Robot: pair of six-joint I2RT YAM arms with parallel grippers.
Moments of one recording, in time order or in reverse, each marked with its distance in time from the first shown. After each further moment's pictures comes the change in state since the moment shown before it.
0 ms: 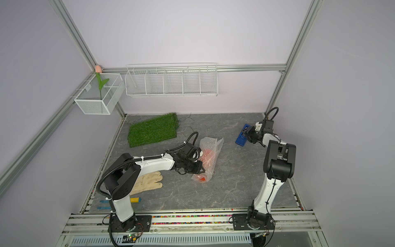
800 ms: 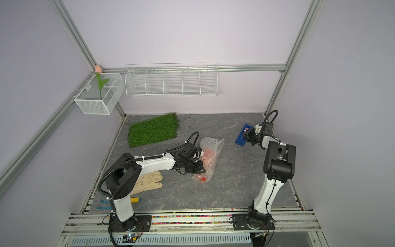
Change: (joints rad) left arm -0.005 0.013 0.021 -0.019 -0.001 0.001; right arm 0.001 -0.025 -0.075 0.074 -0.029 0.075
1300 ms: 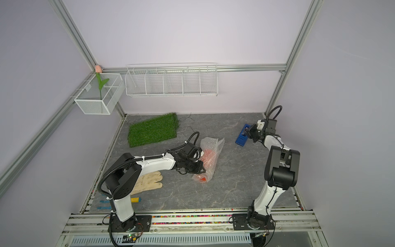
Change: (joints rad) left arm -0.002 0.000 0.000 0.001 0.000 0.000; right arm 0.001 -0.143 -0.009 -0.050 -0.020 0.014
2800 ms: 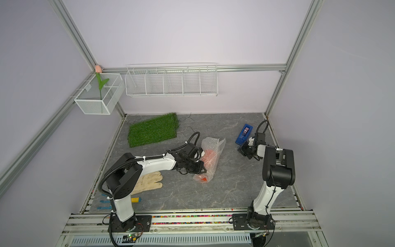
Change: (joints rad) left arm -0.005 0.008 -0.002 0.029 0.010 0.005; right arm 0.084 -0.005 -0.271 -0.031 0.164 -0.177
